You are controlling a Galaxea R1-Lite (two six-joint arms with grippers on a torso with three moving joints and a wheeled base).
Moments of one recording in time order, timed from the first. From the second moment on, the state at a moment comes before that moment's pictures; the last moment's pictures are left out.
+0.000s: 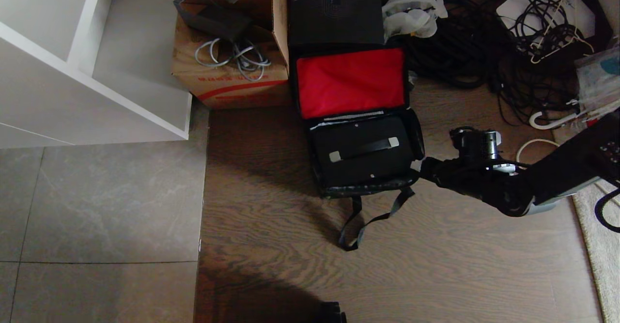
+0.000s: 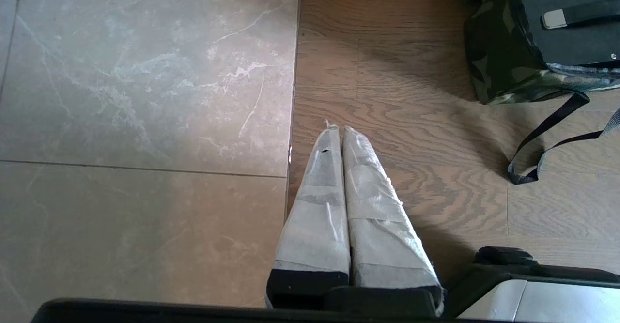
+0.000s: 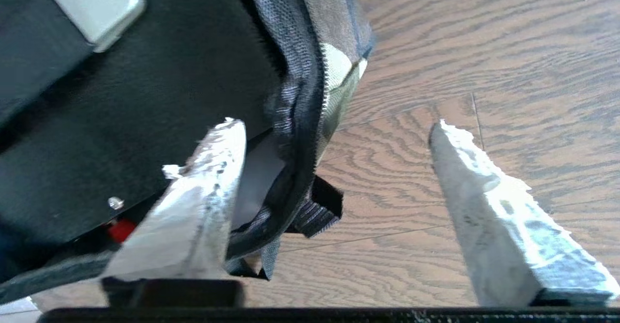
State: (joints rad) left arm 0.00 0.00 0.00 -0.02 0.02 -0.04; right arm 0.17 2.14 -1.07 -0.65 -0.07 0.43
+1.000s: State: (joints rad) left arm 0.00 0.00 0.00 -0.02 0.02 -0.04; right arm 0.17 2.19 -1.06 -0.64 -0.07 0.41
